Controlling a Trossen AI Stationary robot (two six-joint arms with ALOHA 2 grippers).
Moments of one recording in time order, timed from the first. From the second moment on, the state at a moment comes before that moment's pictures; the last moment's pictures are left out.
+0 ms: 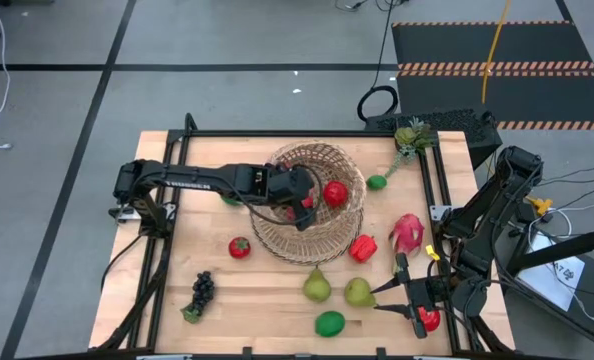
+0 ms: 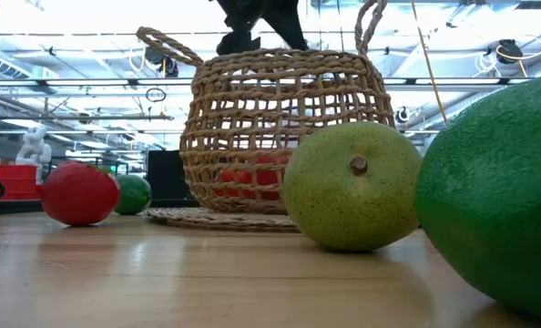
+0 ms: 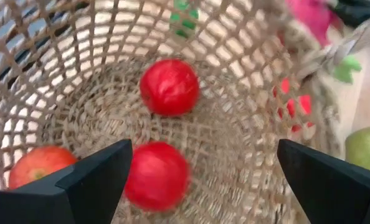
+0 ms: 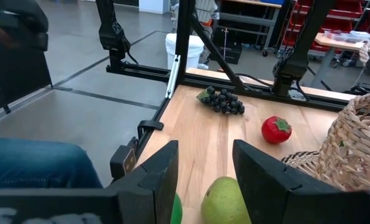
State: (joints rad) left arm -0.02 1.76 1.63 -0.72 -0.26 -0.41; right arm 1.02 1.20 0.73 0.14 0.81 0.18
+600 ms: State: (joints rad) left arm -0.28 1.63 1.69 -0.67 -0.55 -0.37; right arm 1.02 1.20 0.73 0.12 0.81 0.26
